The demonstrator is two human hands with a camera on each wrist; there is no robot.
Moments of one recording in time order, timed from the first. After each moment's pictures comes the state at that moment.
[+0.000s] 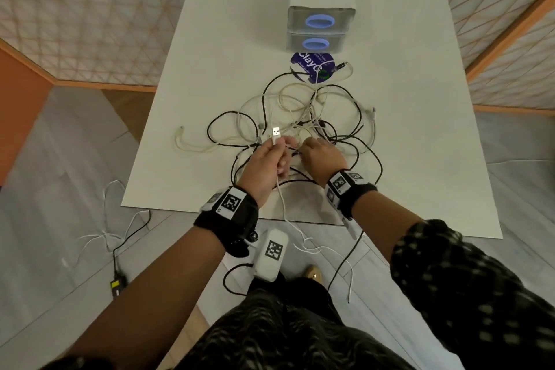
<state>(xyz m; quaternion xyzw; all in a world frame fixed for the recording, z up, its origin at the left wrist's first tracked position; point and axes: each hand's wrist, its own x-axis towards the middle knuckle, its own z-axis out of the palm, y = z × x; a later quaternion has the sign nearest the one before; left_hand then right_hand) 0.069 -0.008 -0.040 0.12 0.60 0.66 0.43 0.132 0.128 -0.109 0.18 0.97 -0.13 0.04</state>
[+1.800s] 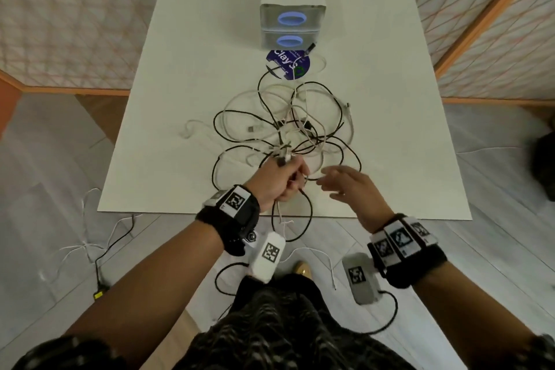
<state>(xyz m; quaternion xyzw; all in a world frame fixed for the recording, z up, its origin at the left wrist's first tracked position) 0.106 0.010 -0.039 0.15 0.60 0.52 0.59 0.248 0.107 -0.040 0.46 0.59 -0.66 -0.04</state>
